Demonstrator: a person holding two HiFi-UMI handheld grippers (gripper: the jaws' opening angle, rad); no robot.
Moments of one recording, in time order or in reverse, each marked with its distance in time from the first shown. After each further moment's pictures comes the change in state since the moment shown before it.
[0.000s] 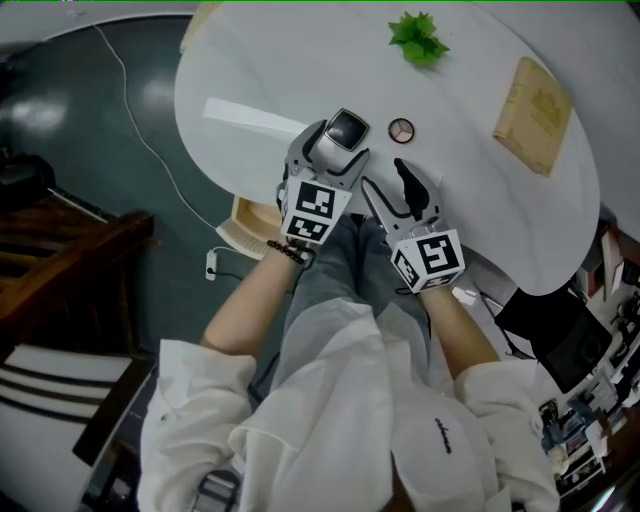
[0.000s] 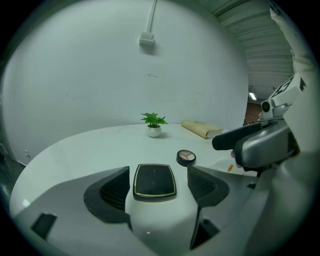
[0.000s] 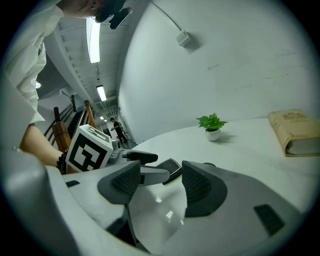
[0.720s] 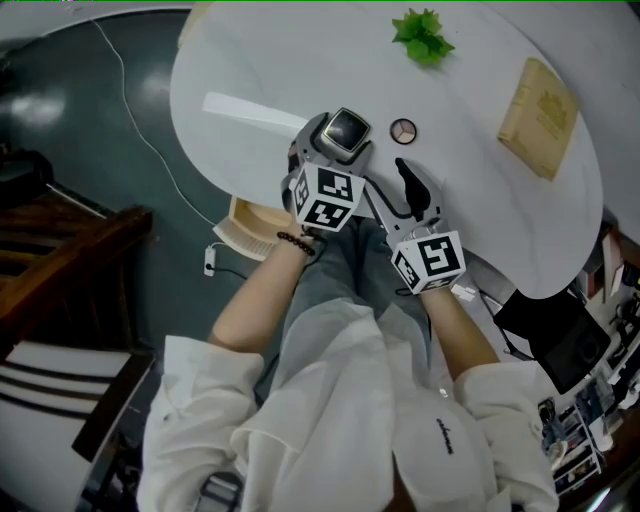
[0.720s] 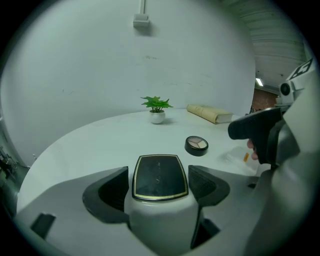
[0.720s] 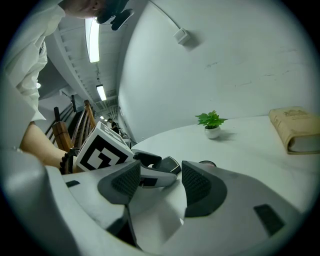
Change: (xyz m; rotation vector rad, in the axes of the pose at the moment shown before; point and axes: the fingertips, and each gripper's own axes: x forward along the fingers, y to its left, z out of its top) left arm 0.033 0.009 -0.021 0.040 0.158 0.072; right arm 0.007 -0.007 -0.007 0.004 0.006 0.011
